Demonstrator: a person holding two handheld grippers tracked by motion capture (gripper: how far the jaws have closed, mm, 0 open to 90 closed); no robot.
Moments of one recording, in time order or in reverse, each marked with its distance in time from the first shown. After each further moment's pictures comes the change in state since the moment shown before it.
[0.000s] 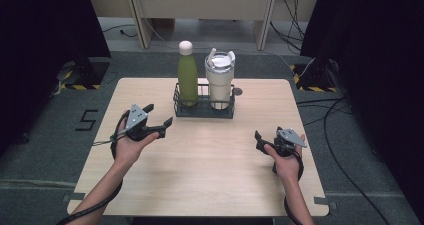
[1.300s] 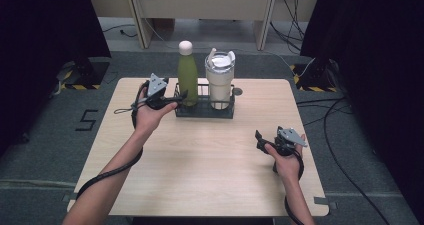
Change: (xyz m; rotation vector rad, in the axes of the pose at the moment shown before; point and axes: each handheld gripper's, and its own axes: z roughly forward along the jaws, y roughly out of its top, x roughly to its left) left arm 0.010 0.057 0.080 -0.007 0.015 0.015; right arm -0.003 0.000 0.001 -0.001 -0.002 0.002
